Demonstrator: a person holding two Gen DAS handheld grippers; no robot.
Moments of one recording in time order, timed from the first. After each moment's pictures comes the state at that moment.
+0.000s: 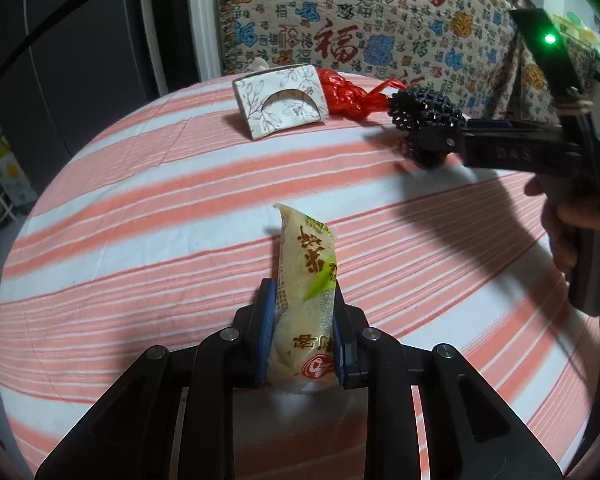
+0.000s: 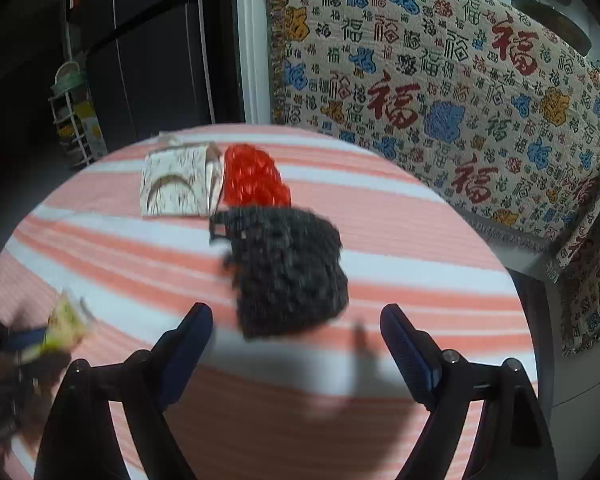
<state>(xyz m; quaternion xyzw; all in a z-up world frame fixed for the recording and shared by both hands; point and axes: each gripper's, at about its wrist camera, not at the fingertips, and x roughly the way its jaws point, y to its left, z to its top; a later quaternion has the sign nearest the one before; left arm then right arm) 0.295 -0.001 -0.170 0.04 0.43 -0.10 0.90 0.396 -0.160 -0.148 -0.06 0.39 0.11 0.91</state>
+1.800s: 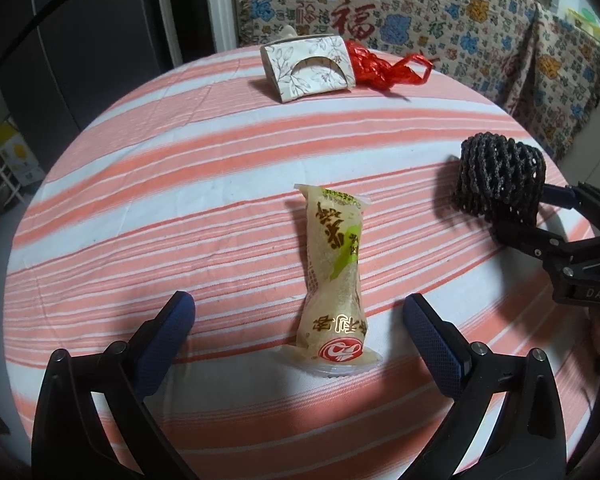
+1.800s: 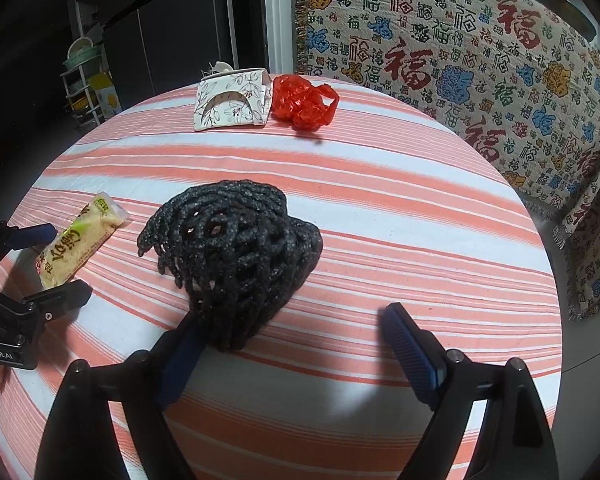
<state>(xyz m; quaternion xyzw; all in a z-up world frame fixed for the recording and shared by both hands) 0.286 0.020 -0.177 0.04 0.47 -0.08 0.88 0.313 -0.157 -0.170 -0.07 0.44 0.13 0.89</state>
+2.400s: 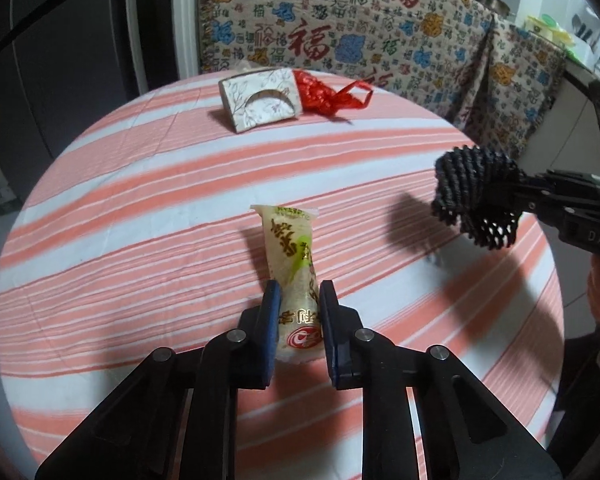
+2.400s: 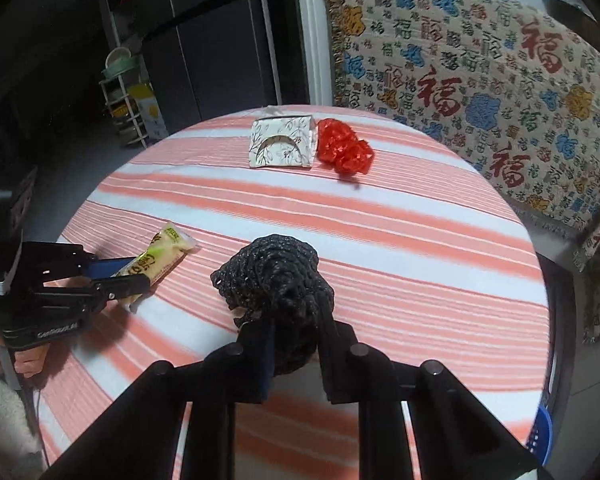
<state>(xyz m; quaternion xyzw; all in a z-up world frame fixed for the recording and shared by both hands) 0.261 0.012 -0.146 0.02 0.44 -0.16 0.89 0.293 -0.160 -0.117 -0.05 0.42 0.19 0.89</state>
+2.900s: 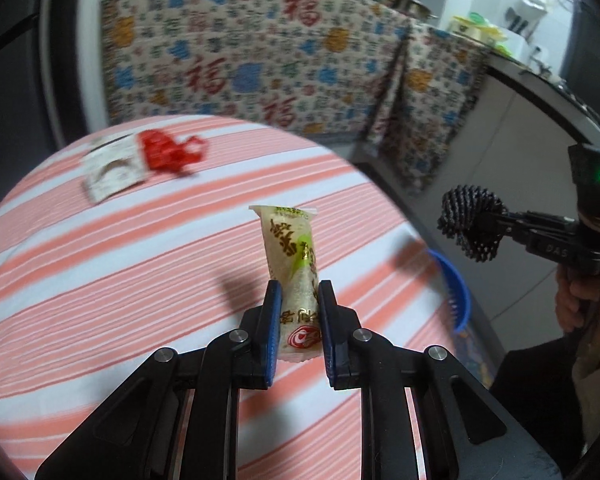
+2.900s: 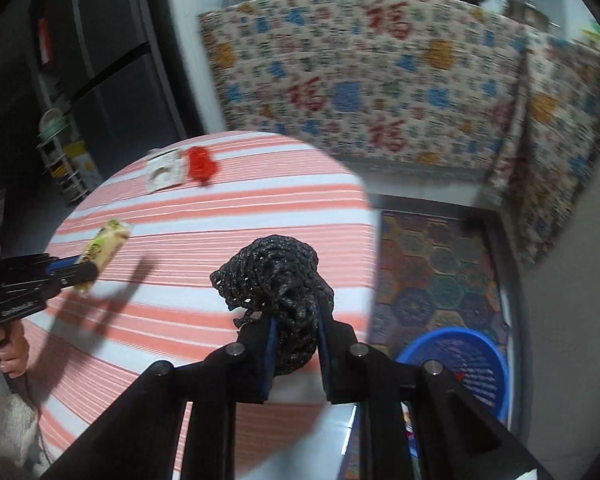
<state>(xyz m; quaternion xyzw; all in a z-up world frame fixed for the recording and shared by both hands) 0.234 -0.123 -0.096 0.02 0.40 -0.28 0.87 0.218 -0.332 -0.091 0.03 0.40 0.05 0.91</state>
